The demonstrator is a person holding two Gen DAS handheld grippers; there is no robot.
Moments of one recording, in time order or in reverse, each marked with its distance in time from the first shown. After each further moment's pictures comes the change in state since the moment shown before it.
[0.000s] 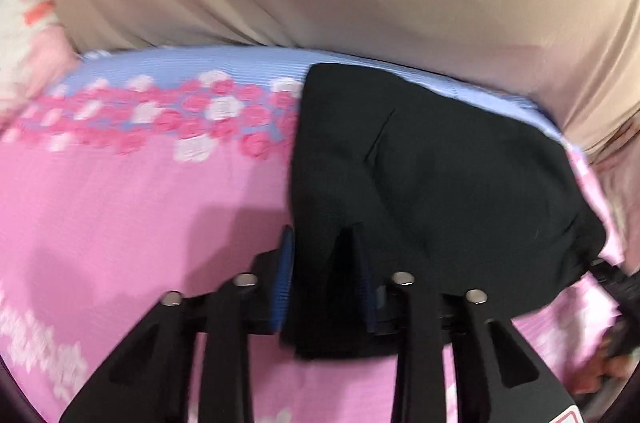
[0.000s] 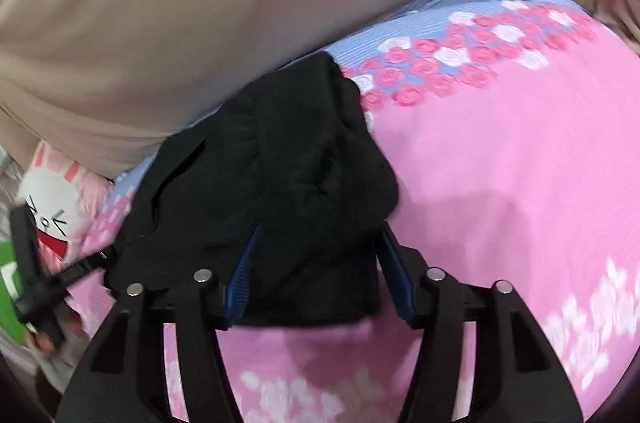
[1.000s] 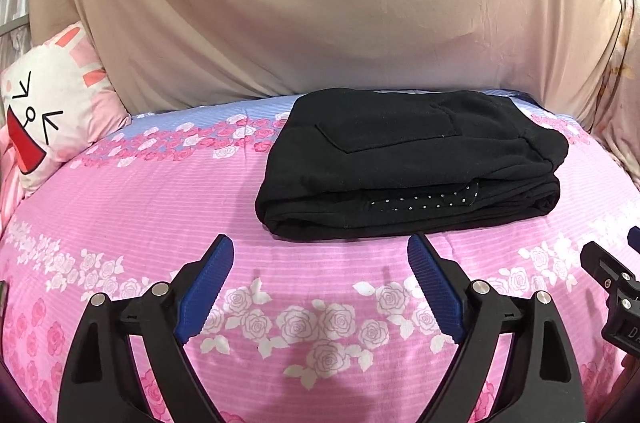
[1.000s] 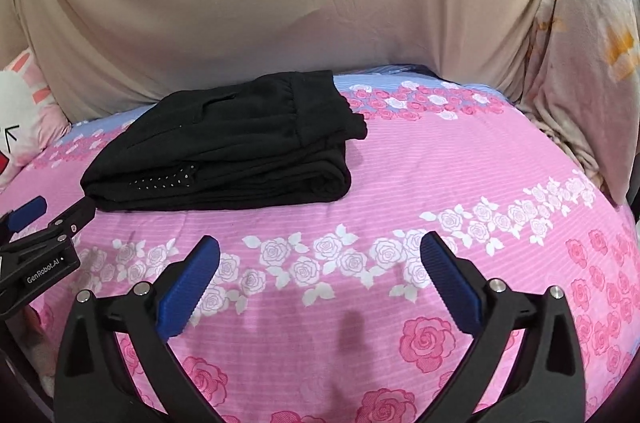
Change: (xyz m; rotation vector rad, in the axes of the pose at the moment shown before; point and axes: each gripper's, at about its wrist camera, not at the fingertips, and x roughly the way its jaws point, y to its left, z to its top) left arm -0.079 -0.057 -0.095 0.124 -0.241 0.128; right arm -0.079 0.066 -0.101 -0.257 -0.165 -0.317
